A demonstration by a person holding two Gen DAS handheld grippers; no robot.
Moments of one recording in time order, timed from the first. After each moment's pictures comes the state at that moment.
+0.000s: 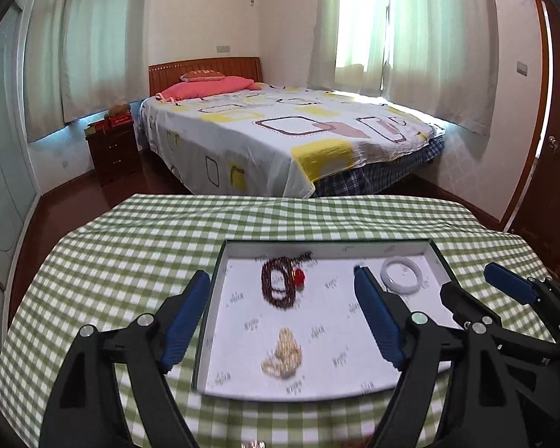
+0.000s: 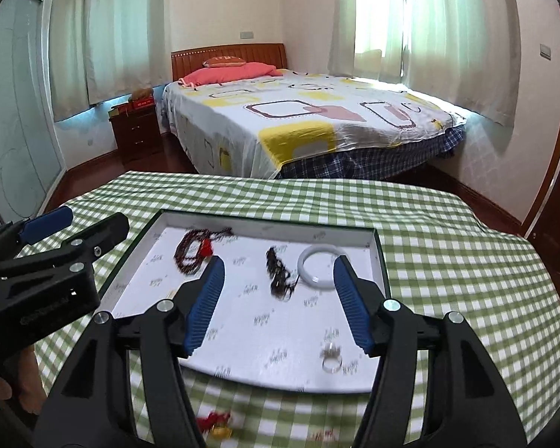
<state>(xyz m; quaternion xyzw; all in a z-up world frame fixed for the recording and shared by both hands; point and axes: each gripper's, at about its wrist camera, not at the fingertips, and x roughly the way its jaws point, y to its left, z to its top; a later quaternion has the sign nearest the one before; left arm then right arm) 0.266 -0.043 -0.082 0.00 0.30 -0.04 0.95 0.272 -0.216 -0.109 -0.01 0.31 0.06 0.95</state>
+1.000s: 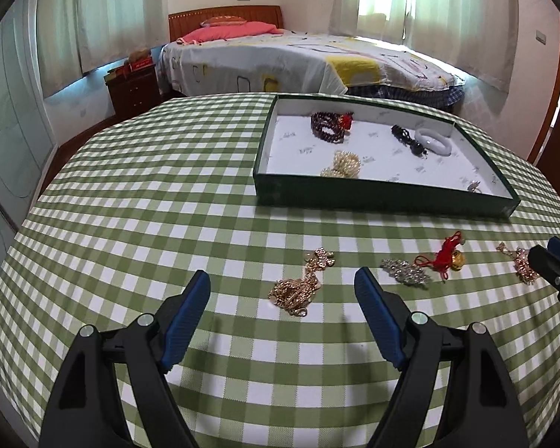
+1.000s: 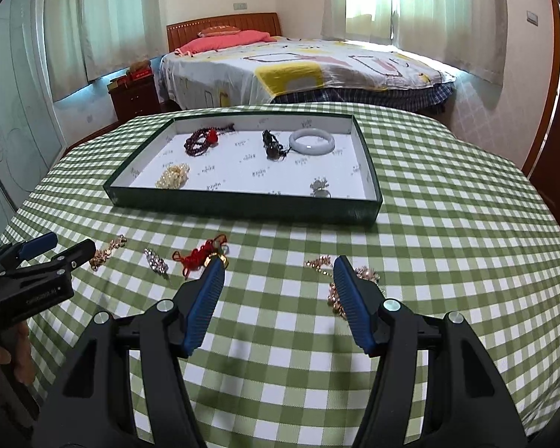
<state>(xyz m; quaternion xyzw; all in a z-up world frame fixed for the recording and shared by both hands) 0.167 0.004 -0.184 0.00 0.40 0.00 0.92 0.155 -0.234 -0.179 0.00 0.37 0.05 0.93</state>
